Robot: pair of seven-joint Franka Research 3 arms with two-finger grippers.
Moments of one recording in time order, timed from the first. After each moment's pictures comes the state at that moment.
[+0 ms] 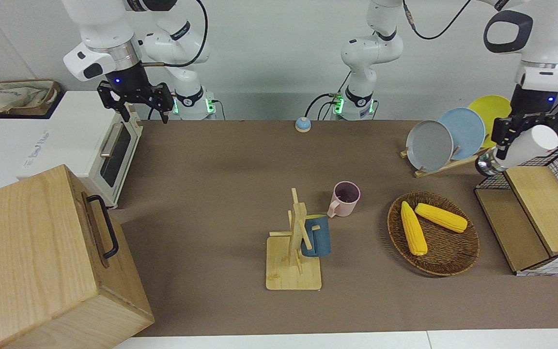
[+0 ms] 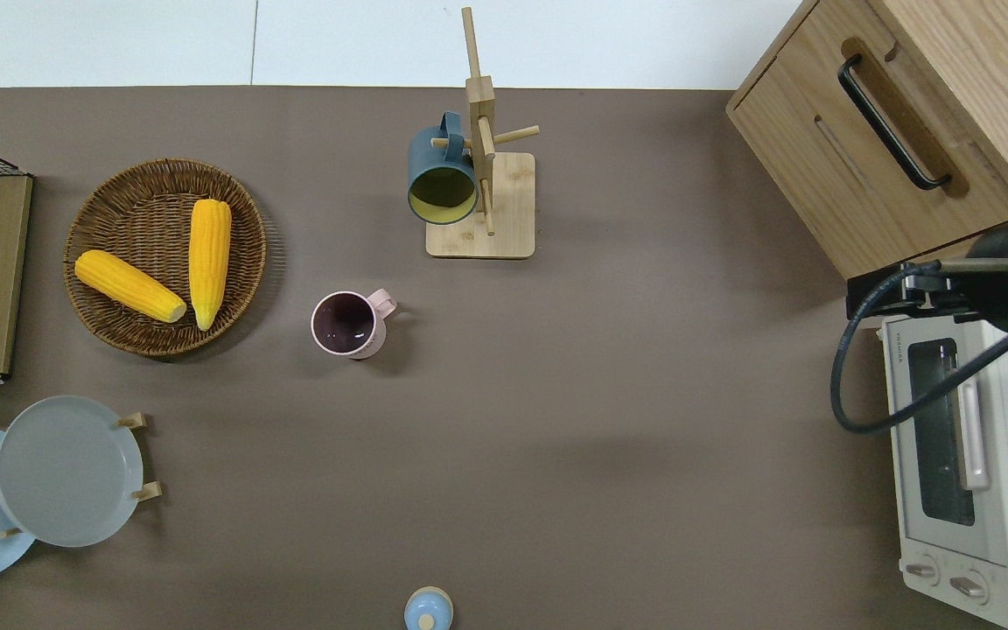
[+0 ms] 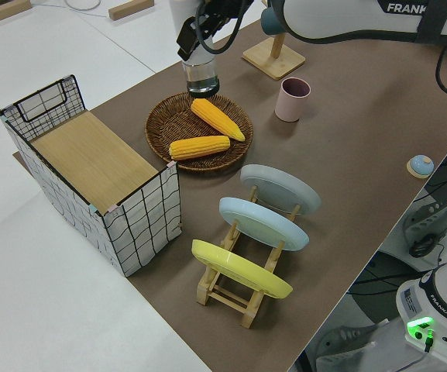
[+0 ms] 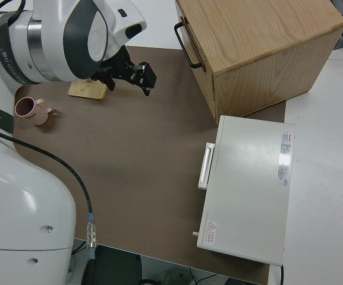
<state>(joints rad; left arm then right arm) 0.16 0.01 0.11 -1.70 -0.09 2.18 0.18 -0.13 0.04 0.23 -1.46 -0.02 1.49 0.17</state>
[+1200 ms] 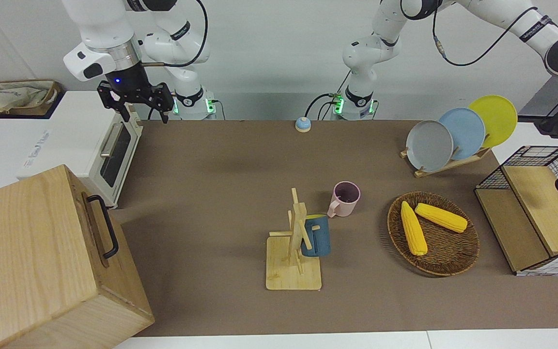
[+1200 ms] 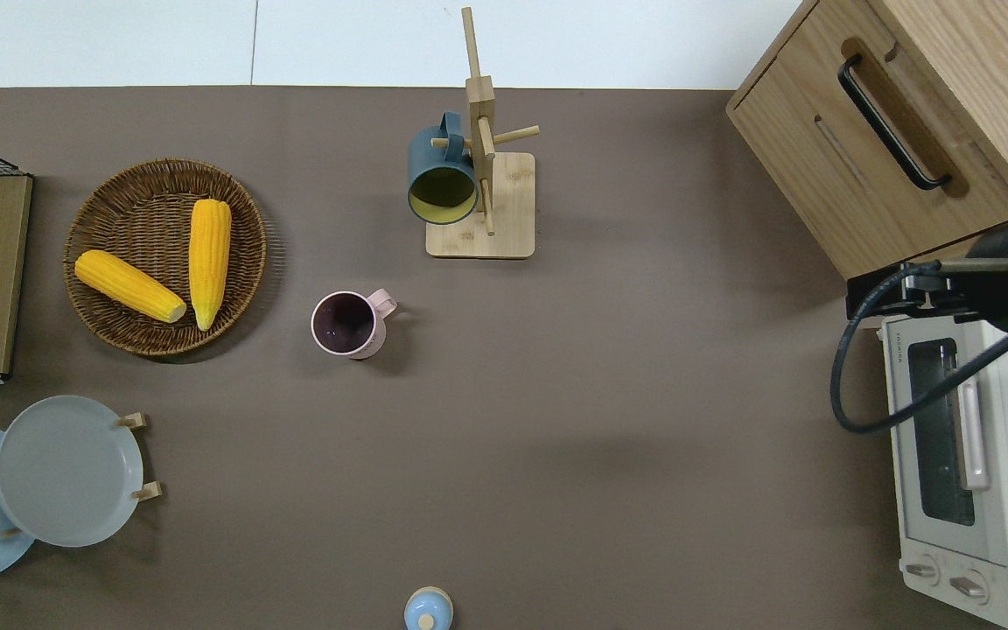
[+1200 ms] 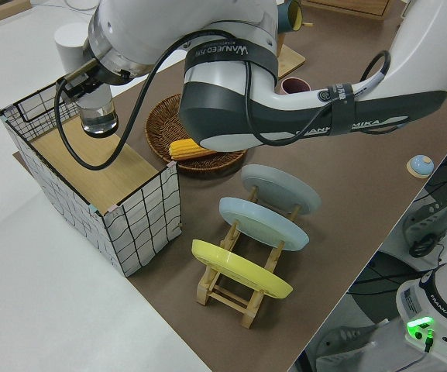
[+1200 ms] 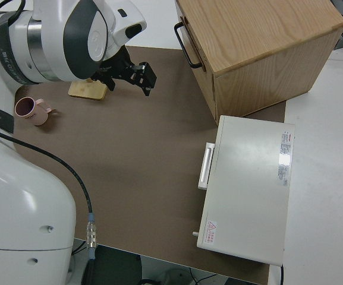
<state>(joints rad) 0.36 0.28 0.19 -1.49 -0.56 2.34 0.79 -0.13 0.04 0.23 -1.46 -0.02 1.49 0.17</state>
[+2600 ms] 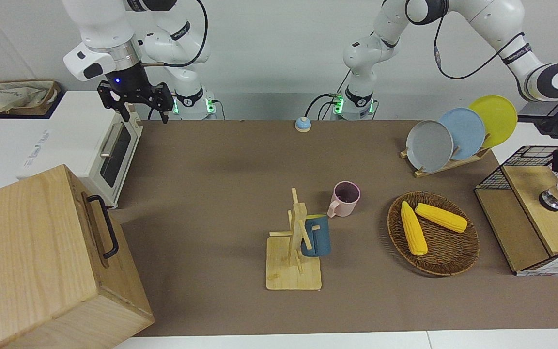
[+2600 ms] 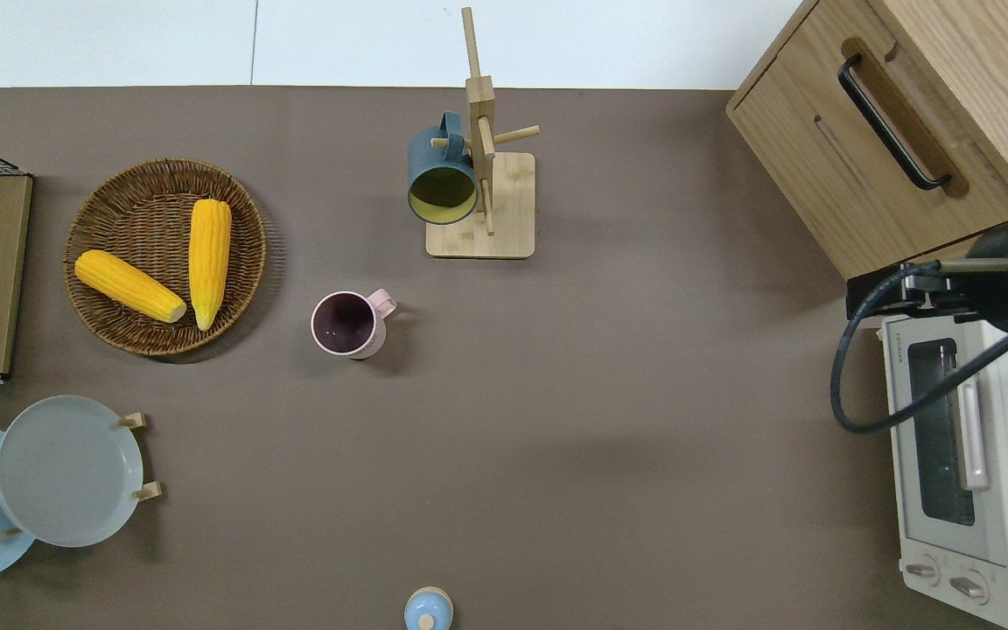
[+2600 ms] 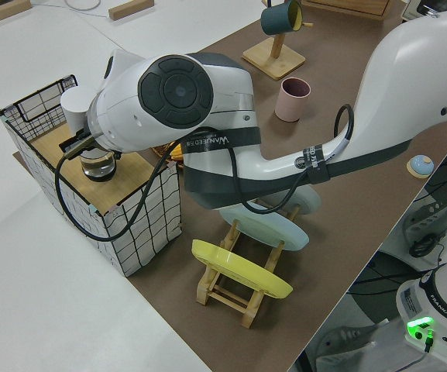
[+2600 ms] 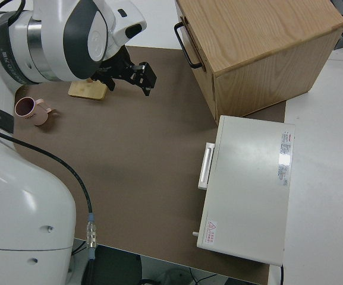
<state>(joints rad) 0.41 0.33 0.19 -1.62 -0.79 2.43 1.12 -0.13 0.04 0.23 -1.46 -0.02 1.49 0.17</state>
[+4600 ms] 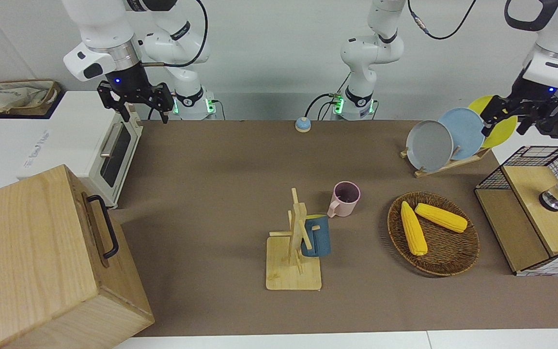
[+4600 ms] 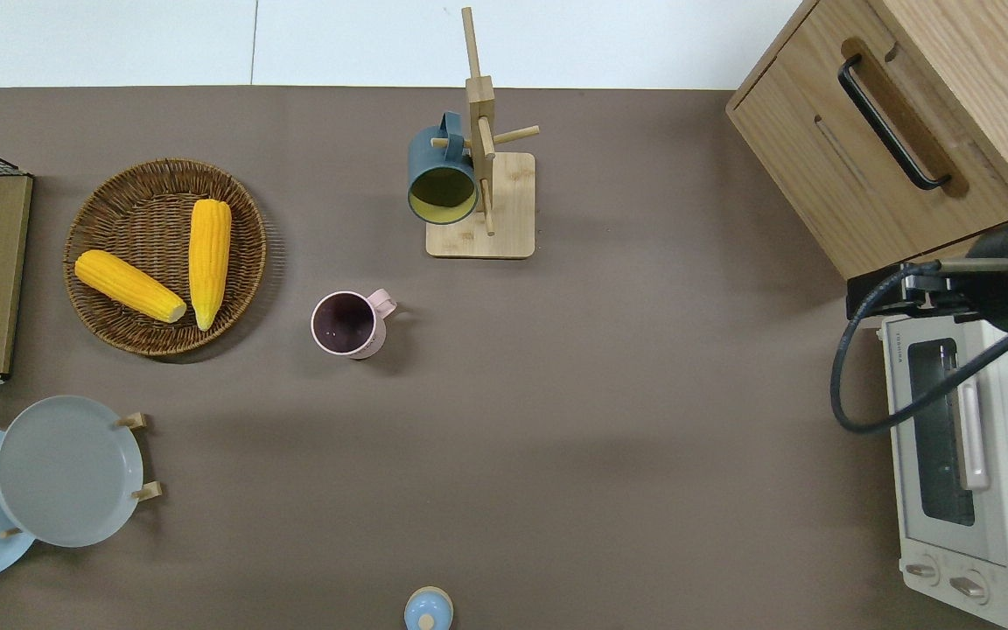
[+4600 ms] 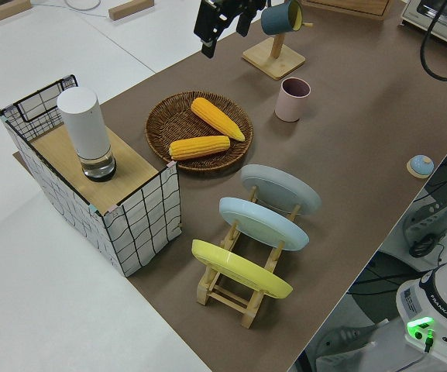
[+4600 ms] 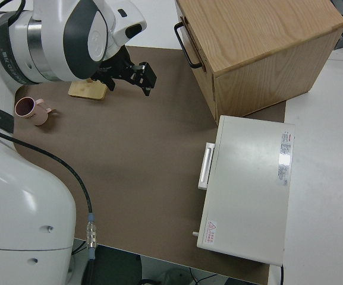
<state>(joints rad) 0.05 0.07 0.16 -1.45 -0.04 1.68 0.21 -0.13 0.04 0.23 -1.46 -0.02 1.49 0.17</state>
